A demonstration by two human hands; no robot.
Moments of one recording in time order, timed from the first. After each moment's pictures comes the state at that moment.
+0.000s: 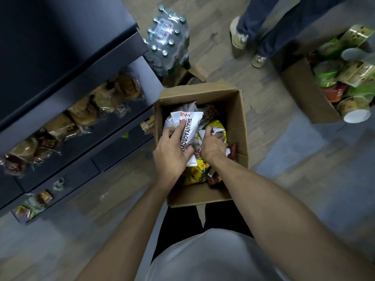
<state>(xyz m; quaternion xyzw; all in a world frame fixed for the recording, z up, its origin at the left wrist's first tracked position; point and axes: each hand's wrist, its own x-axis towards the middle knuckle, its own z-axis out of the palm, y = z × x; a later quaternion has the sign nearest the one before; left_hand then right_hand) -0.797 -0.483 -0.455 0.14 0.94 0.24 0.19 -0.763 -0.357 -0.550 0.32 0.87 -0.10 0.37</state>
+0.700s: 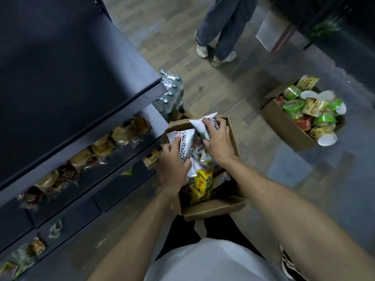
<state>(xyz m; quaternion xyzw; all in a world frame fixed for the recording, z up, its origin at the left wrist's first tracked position) -0.802 -0.506 -0.396 0.14 0.94 0.27 0.14 -0.779 -0.336 -0.418 0.24 0.94 -0.25 -0.02</state>
